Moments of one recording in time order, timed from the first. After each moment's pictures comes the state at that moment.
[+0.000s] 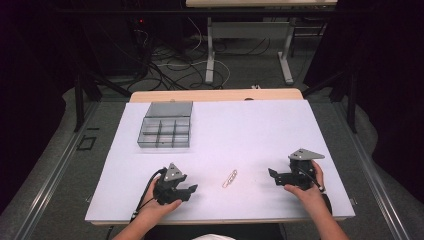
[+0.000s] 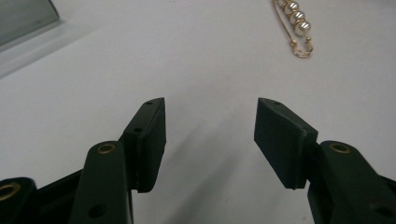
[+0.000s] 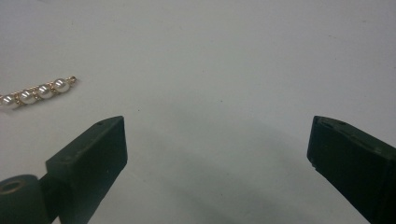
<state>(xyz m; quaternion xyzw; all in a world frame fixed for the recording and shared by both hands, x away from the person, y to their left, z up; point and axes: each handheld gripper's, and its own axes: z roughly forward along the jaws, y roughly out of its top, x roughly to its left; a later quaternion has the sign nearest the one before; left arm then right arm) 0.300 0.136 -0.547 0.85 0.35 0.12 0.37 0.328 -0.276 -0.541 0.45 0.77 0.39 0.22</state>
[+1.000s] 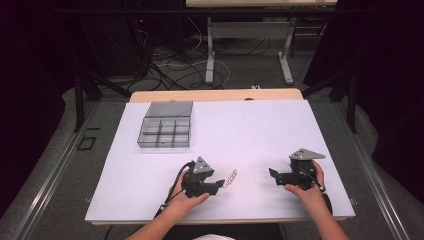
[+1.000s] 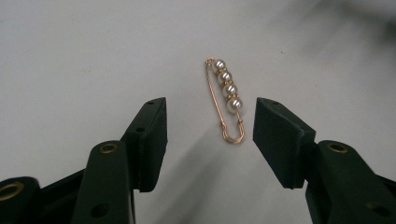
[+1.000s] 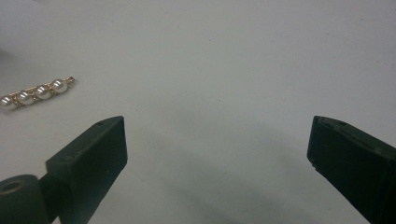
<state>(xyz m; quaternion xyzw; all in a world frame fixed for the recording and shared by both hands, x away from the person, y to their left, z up) 0.317 0.062 -0.538 0.85 0.33 0.09 0.41 0.329 -0.278 -0.541 0.46 0.77 0.40 0.21</state>
